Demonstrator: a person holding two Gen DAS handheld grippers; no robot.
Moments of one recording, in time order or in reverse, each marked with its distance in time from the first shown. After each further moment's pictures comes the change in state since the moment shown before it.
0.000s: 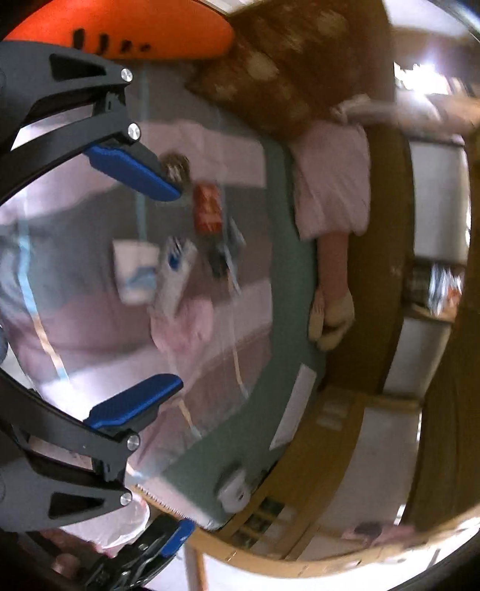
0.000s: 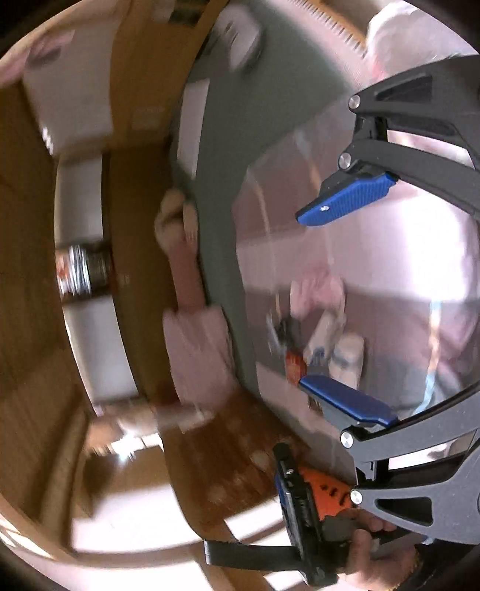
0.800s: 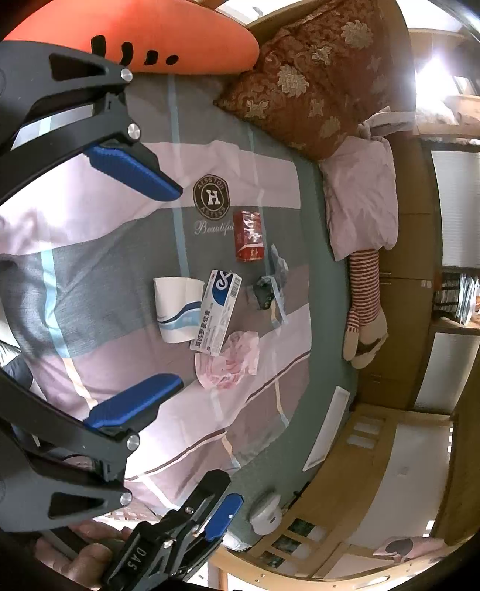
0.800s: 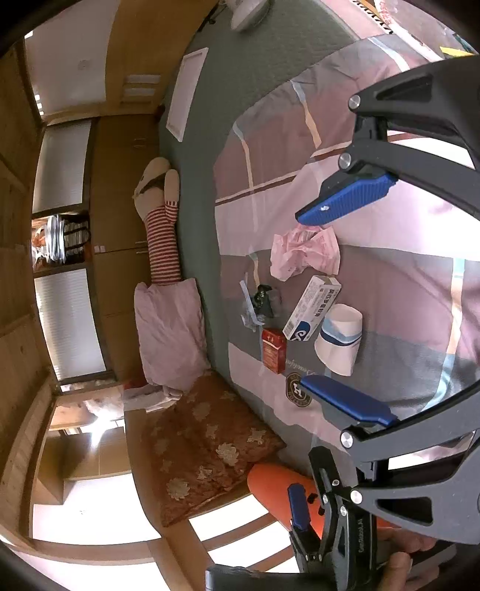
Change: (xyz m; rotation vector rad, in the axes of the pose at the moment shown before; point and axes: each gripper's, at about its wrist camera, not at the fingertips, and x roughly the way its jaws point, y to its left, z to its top) left arm 0.015 0.018 -0.036 0.045 0.098 0.069; right arm 0.062 0.022 -0.022 -0.024 0.081 0.000
